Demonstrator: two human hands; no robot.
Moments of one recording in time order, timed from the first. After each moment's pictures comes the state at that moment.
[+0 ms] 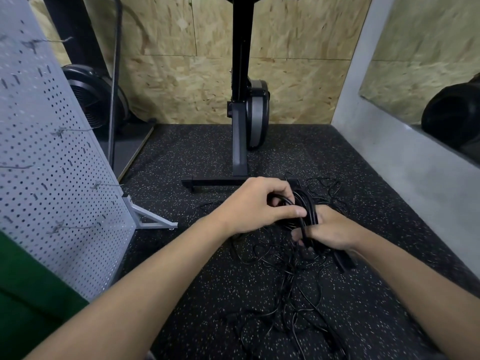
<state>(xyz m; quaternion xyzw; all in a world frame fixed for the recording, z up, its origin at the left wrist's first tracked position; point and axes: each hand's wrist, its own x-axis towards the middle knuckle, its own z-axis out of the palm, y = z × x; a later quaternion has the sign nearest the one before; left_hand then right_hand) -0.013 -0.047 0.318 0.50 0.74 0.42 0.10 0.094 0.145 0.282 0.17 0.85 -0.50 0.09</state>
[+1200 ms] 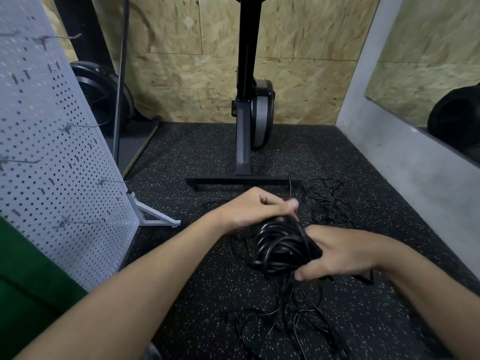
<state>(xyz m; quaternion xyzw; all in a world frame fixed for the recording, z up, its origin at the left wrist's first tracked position) -0.032 -0.050 0.291 0.43 0.71 0.46 0.32 0.118 0.115 0.325 -0.08 0.90 -0.34 0.26</state>
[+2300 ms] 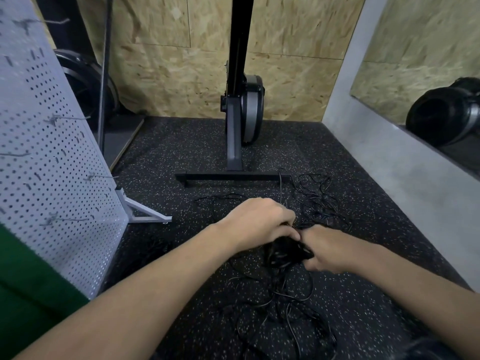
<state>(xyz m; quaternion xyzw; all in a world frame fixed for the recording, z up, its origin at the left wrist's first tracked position) -0.006 -0.053 0.280 0.63 0.76 0.17 -0.02 0.114 0.117 0.270 0.05 0.97 -0.08 0.21</state>
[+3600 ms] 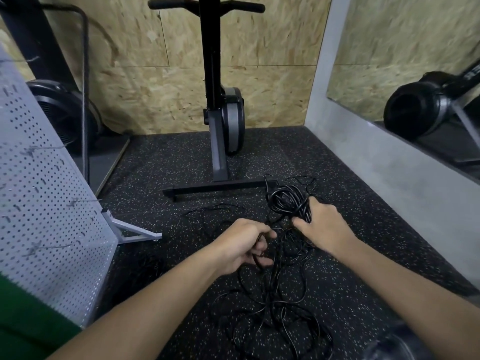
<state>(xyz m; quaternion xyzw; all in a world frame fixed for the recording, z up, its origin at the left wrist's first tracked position) 0.036 -0.039 0.282 0.16 0.70 0.54 0.44 0.124 0.151 0.273 0.30 0.93 -0.21 -0.07</state>
